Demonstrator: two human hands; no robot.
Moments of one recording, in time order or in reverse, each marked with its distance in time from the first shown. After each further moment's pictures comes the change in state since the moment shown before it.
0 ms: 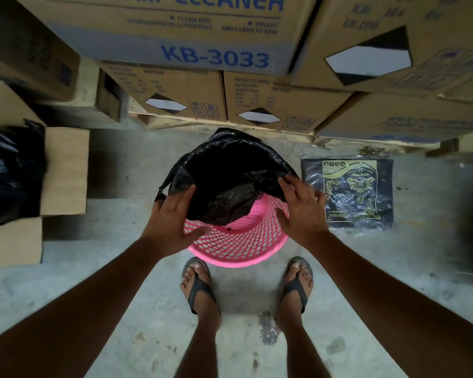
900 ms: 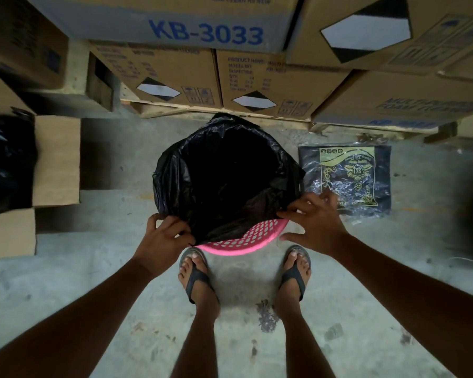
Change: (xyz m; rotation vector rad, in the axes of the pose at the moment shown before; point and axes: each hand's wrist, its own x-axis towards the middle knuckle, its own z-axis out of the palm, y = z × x) left_hand -0.059 -0.011 0.046 0.198 0.127 0.341; right_hand -0.053 0.047 0.005 -0.137 -0.040 -0.372
